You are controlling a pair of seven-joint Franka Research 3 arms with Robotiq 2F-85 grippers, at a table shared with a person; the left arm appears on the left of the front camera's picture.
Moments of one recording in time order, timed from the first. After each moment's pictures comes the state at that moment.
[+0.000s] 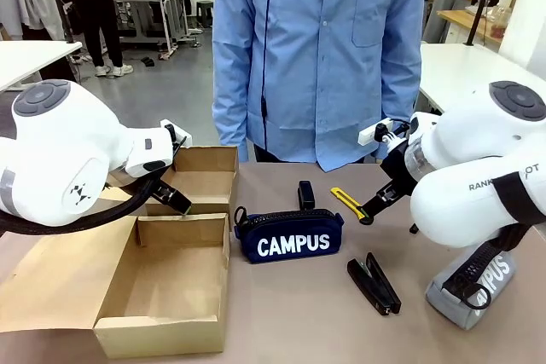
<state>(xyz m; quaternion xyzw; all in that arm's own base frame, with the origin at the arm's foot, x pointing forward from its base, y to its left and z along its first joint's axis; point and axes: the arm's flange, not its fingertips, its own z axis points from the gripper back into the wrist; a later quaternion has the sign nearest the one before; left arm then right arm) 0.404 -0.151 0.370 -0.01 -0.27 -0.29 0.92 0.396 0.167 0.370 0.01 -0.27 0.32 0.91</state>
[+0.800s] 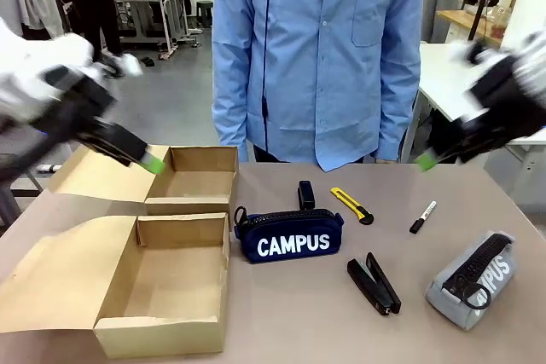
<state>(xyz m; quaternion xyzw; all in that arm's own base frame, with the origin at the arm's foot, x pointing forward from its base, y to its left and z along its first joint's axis) 0.323 -0.071 0.532 -0.26 -0.23 -0.29 0.89 0.290 0.065 0.564 0.19 -0.21 0.13 0.95</state>
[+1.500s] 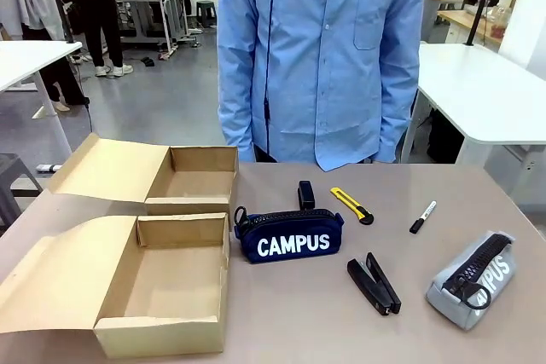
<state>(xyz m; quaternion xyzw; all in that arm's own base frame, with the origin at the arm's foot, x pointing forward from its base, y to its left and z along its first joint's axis) 0.280 0.208 0.417 -0.62 -0.30 0.11 0.72 0.194 -0.247 0.502 0.45 -0.28 -0.20 0.82</state>
